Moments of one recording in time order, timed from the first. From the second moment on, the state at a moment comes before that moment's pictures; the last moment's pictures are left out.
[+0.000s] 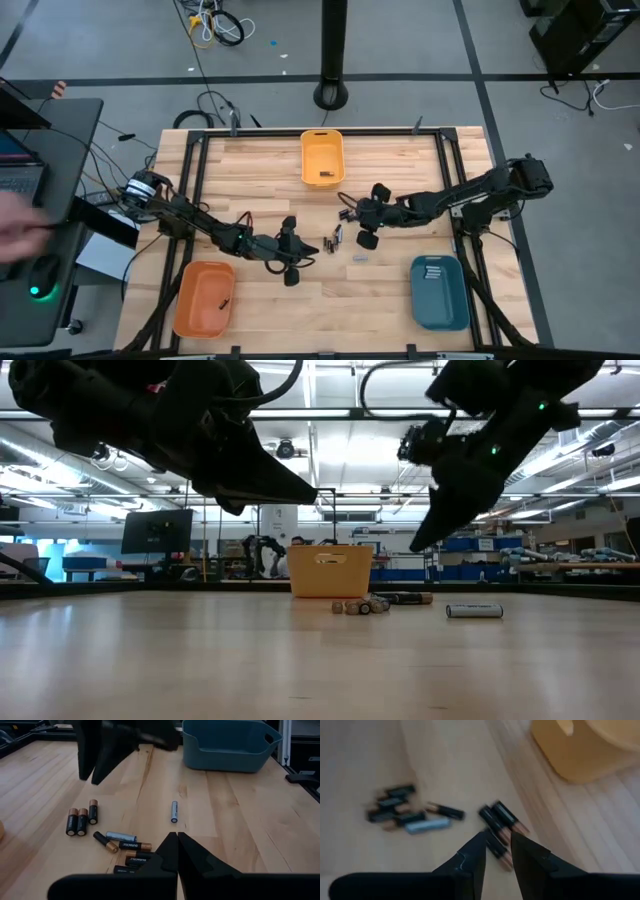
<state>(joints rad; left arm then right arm) -0.35 1.67 0.64 0.68 -0.39 -0.19 0.10 1.48 0.72 -0.15 0.34 0.32</state>
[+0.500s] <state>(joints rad) -0.35 1.67 0.64 0.66 -0.40 -0.19 0.02 1.59 0.72 -0.15 0.24 0.09</state>
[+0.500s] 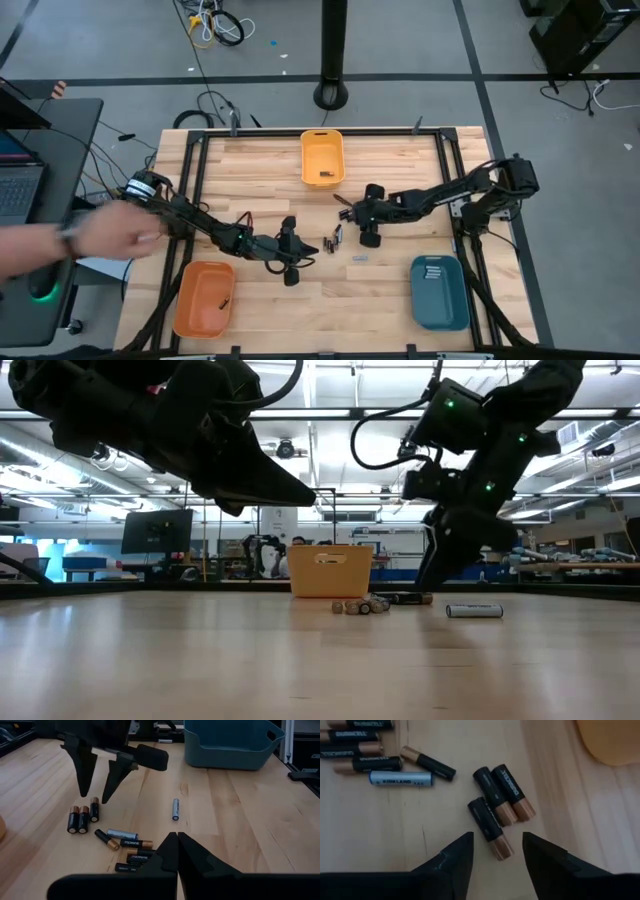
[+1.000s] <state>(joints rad) -0.35 1.67 0.64 0.66 -0.40 -0.19 -0.08 1.67 0.72 -0.15 0.06 0.05</state>
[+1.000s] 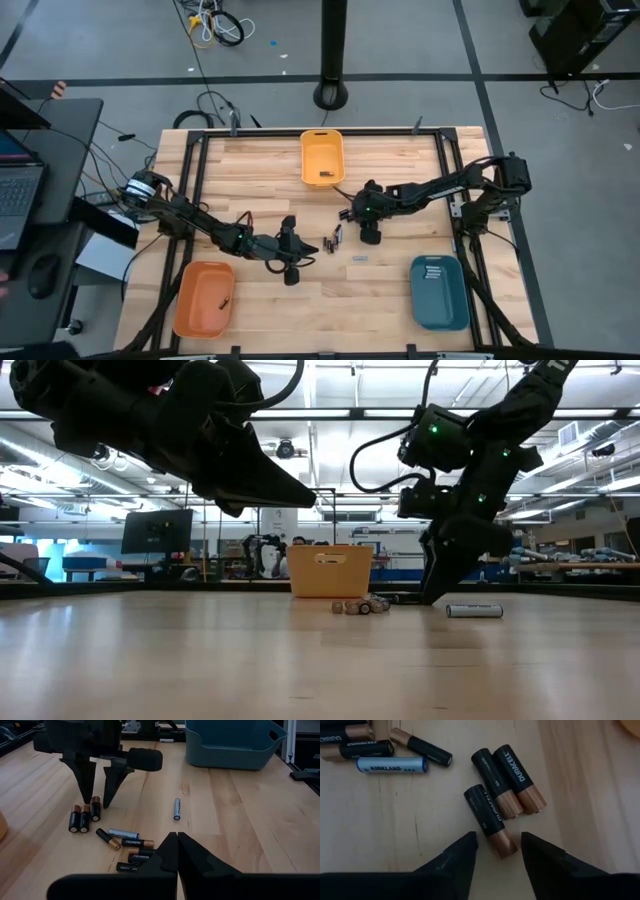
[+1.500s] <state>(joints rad) -0.35 1.67 0.64 0.66 -0.40 -0.20 -0.01 1.67 0.72 -0.15 0.09 0.05</state>
